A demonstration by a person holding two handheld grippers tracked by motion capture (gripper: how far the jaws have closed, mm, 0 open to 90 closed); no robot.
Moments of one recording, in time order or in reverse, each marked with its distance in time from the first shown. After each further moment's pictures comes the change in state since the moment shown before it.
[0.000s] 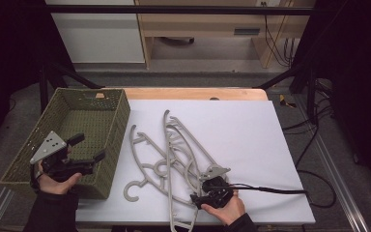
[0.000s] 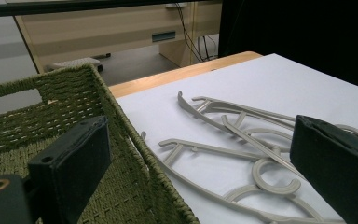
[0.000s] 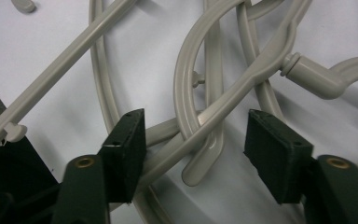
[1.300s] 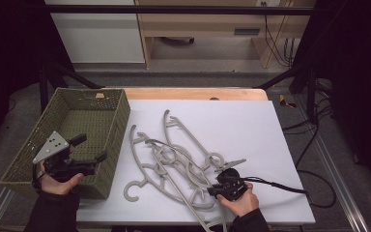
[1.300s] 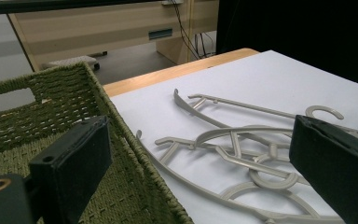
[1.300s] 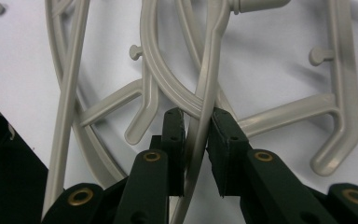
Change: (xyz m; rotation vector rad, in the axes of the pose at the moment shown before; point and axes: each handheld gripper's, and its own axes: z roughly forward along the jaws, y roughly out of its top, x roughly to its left) left arm -0.003 0.000 0.003 0.014 -0.013 0.011; right arm -0.038 -0.003 -0.019 0.090 0.029 0.173
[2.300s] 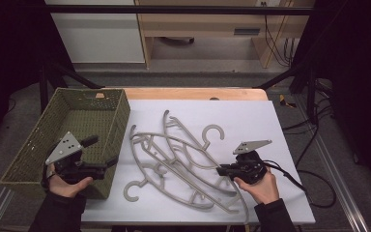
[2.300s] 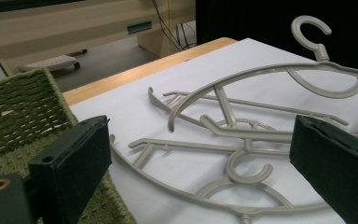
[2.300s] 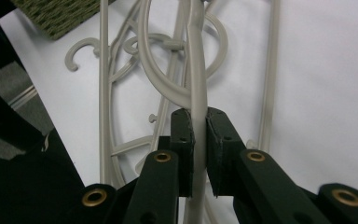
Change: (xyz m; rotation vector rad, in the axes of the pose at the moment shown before) left arm -0.026 0.010 0.011 0.046 -0.077 0.066; right arm -0.025 0.033 -0.068 -0.201 0.110 -0.239
